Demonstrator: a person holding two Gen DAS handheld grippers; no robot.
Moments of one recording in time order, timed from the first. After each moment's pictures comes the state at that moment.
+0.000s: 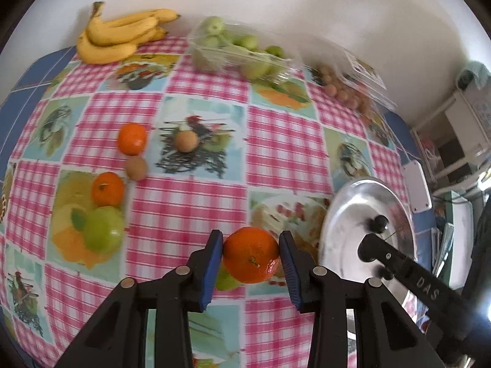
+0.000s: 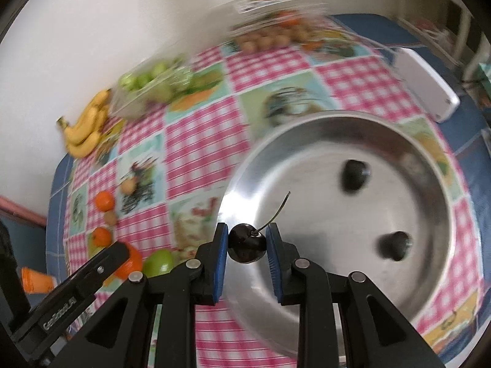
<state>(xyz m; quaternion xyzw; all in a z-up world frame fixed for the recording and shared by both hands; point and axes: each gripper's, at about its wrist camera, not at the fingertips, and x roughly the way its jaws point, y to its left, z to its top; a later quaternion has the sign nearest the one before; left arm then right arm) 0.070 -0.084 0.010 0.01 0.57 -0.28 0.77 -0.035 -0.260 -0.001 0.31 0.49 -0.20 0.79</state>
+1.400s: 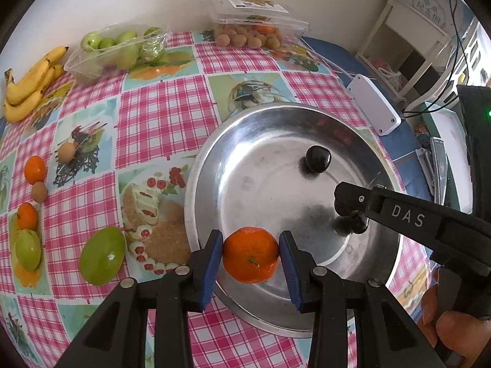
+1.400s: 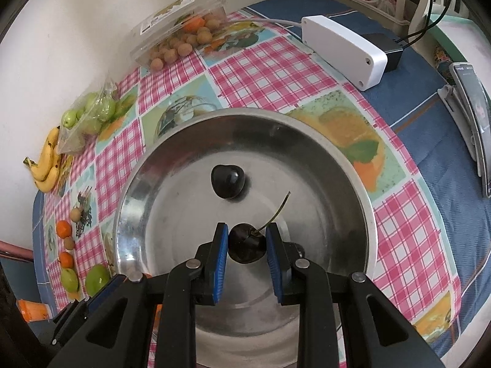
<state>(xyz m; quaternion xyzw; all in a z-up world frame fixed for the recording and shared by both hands) -0.016 -0.189 -0.017 0.14 0.54 -0.37 0.74 -0.094 -0.327 -0.022 0.35 0.49 -0.27 0.75</state>
